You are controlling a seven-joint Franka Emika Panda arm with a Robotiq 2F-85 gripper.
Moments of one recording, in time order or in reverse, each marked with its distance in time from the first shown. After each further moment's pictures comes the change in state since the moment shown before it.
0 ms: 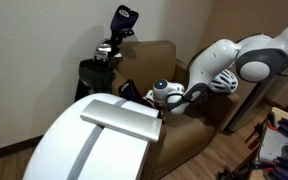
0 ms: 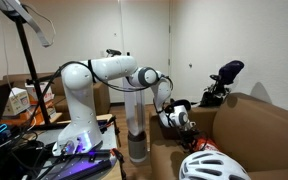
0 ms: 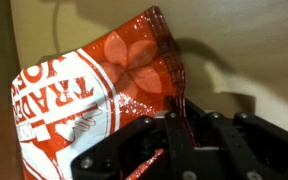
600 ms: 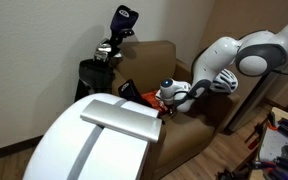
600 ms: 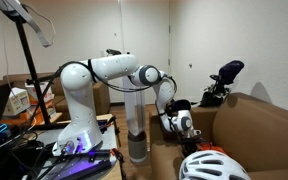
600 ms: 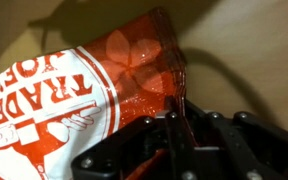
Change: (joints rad) arm -0.071 -0.030 -0.021 -0.094 0.011 -0.060 0.084
